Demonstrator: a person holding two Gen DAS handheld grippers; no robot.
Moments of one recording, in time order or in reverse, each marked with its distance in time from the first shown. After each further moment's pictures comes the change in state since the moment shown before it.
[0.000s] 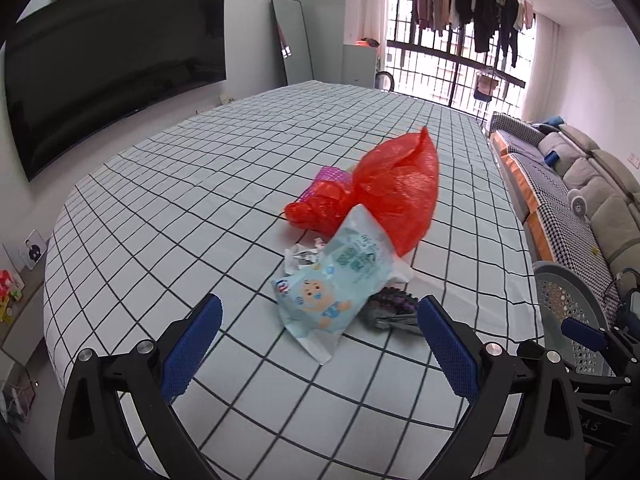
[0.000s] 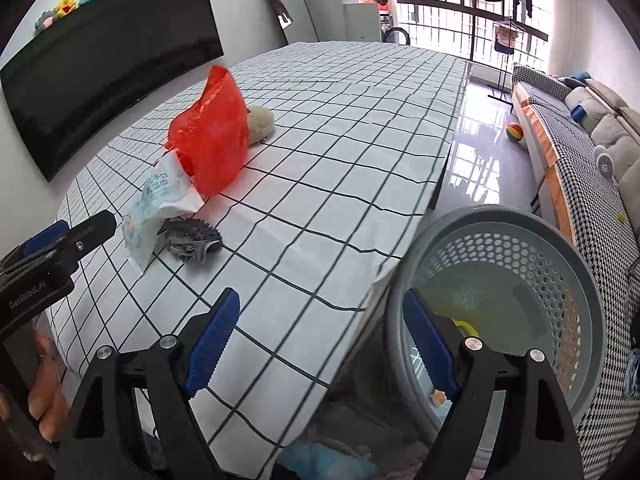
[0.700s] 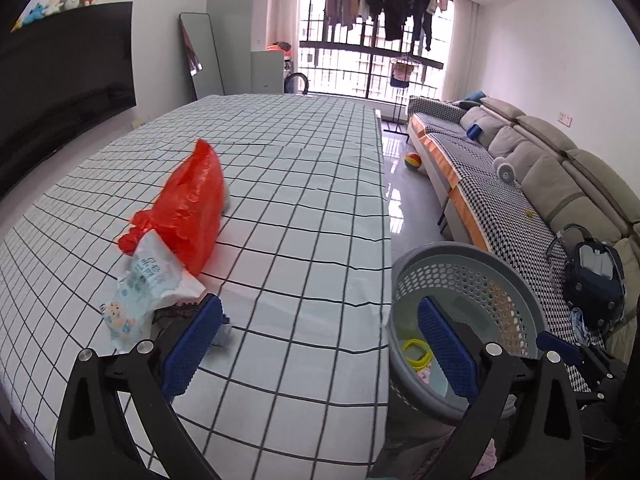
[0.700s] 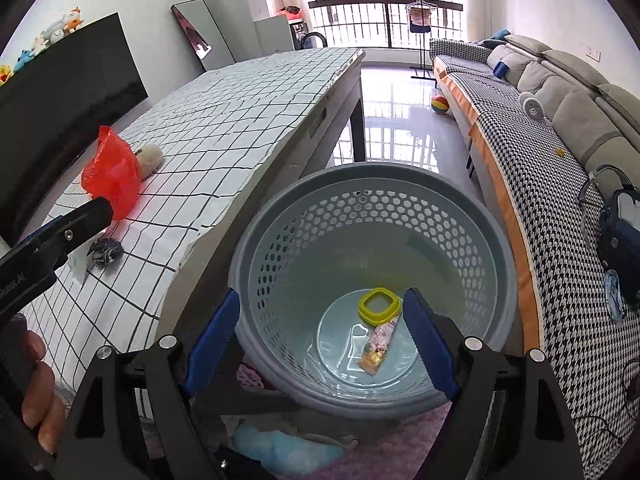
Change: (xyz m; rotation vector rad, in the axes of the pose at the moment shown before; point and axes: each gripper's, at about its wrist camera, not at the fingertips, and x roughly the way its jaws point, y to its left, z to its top) left arm -0.012 -0.132 -0.004 0.167 -0.020 -0.236; right arm -0.057 -0.113 -0.054 0.244 -0.057 -0.145
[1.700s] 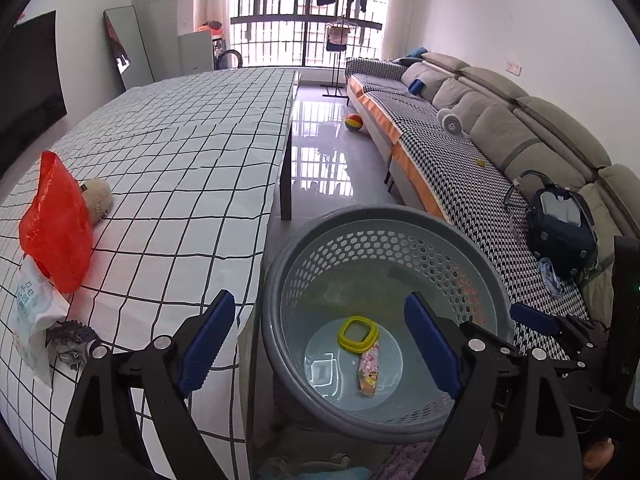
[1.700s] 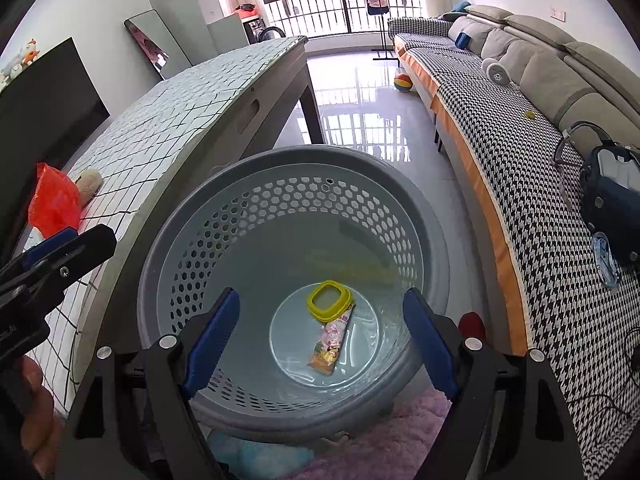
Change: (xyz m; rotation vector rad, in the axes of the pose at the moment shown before) left arm 0.051 -0.095 -0.002 0.157 0.120 -0.181; right arm 0.020 -0.085 -0.005 0.129 0.030 -0.064
